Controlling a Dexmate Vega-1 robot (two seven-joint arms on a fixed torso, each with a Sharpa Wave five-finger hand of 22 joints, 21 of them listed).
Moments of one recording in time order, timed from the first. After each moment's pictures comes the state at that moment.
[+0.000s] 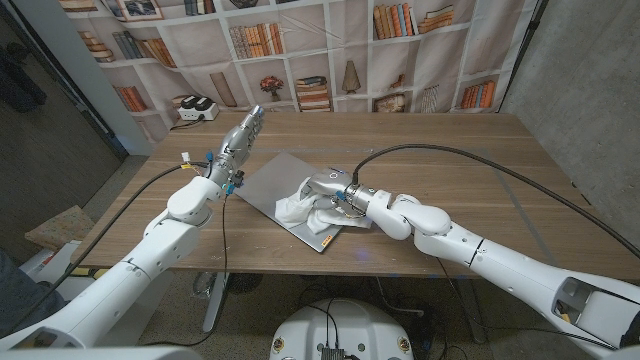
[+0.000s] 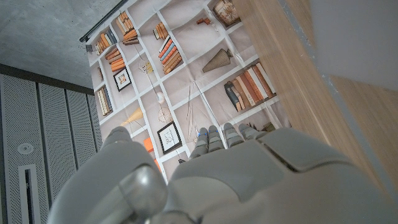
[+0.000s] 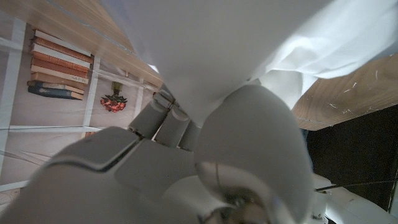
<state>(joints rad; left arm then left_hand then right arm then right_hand) 1.01 0.69 0.29 -1.62 -0.60 -0.31 0.00 0.42 0.02 0.06 0.06 0.27 0.00 0.03 0.21 0.18 -0.03 -0.02 0.21 0.19 -0.08 -0.01 0.19 0.18 -0.16 -0.03 0.21 0.18 -0.66 -0.60 -0.94 -1.68 -0.93 0.11 -0.05 1.33 0.11 0.13 -0.11 0.19 1.01 -0.19 0.34 0.35 1.06 -0.14 0.36 0.27 1.23 -0.24 0.33 0.29 0.88 -0.11 0.90 0.33</state>
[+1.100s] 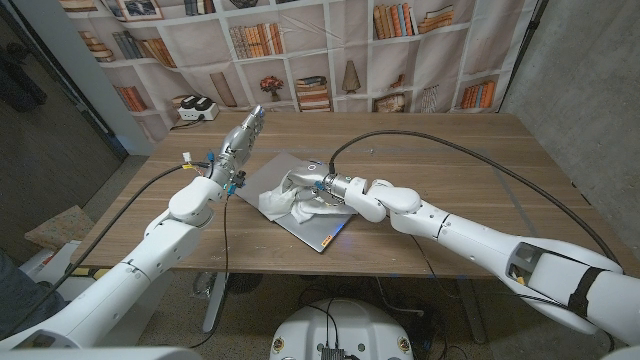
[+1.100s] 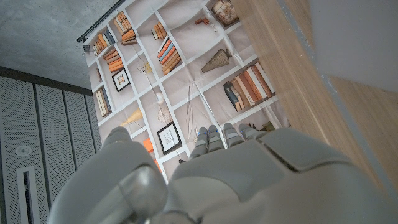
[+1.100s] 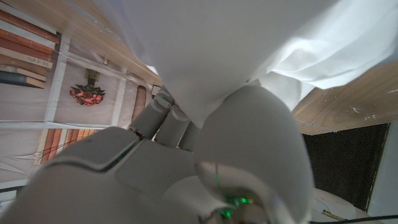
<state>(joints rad) 1.02 0.69 0.28 -1.65 -0.58 -0.29 0.03 0.42 0.02 0.05 0.06 0.26 0.00 0.03 0.21 0.18 -0.02 -0.02 0.21 0.19 -0.08 -0.01 0.19 0.18 -0.16 -0.03 0.21 0.18 -0.46 -0.42 -1.06 -1.42 -0.94 0.17 -0.10 1.33 0.11 0.11 -0.11 0.19 1.02 -0.18 0.32 0.32 1.06 -0.14 0.35 0.28 1.22 -0.24 0.33 0.31 0.87 -0.11 0.93 0.32</state>
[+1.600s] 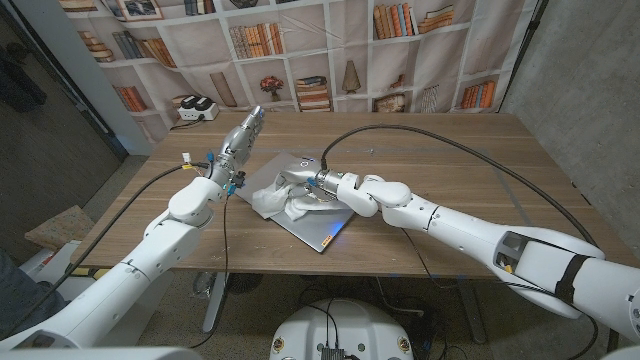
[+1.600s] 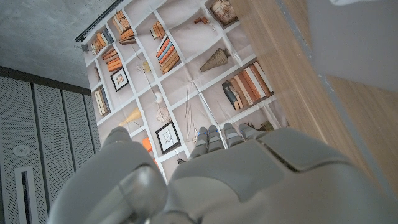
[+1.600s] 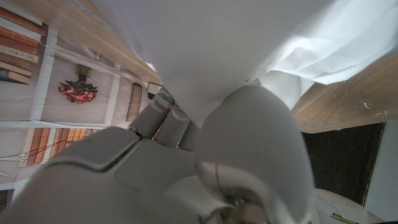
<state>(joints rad) 1.02 0.69 0.28 -1.64 -0.58 -0.29 0.03 0.42 0.02 0.05 0.06 0.26 0.01 0.03 0.21 0.18 -0.02 -0.02 0.21 0.19 -0.08 -0.01 0.19 0.18 -0.16 -0.03 0.21 0.18 -0.43 -0.41 -1.10 -1.39 -0.90 0.16 -0.10 1.33 0.11 0.11 -0.11 0.19 1.02 -0.18 0.31 0.31 1.07 -0.14 0.35 0.29 1.22 -0.24 0.33 0.31 0.87 -0.11 0.94 0.31</state>
